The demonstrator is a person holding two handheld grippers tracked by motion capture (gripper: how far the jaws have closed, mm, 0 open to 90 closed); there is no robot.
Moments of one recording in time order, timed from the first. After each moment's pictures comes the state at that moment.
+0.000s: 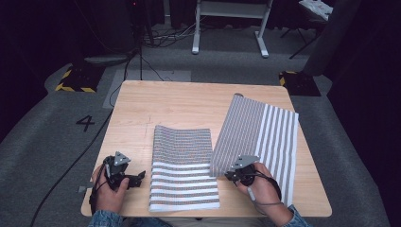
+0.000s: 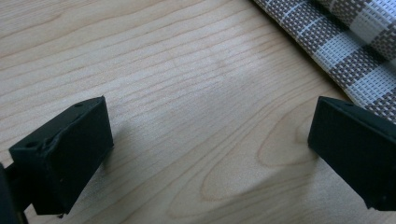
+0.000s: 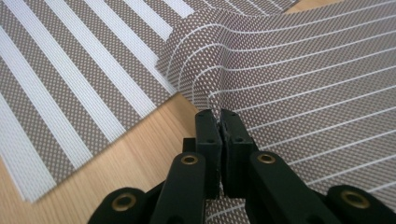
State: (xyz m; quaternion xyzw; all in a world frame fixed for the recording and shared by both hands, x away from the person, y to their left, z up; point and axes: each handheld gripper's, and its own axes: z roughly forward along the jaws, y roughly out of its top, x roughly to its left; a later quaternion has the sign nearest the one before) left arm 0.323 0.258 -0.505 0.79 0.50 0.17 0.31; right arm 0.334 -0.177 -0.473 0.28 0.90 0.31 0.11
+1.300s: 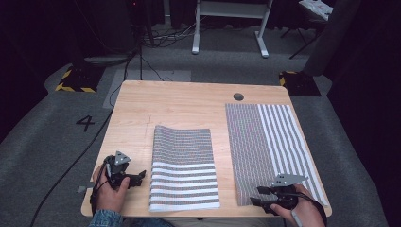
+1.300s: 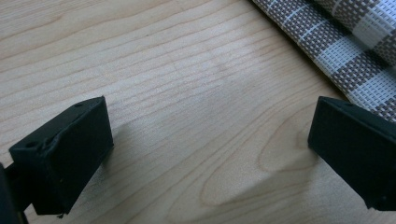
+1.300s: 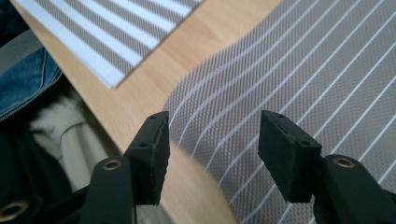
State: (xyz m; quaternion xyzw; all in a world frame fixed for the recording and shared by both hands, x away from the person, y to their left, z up) left arm 0.325 0.257 -0.504 0.79 0.50 0.17 0.31; right arm 0.271 -0.267 -0.462 0.36 0.85 0.38 0.05
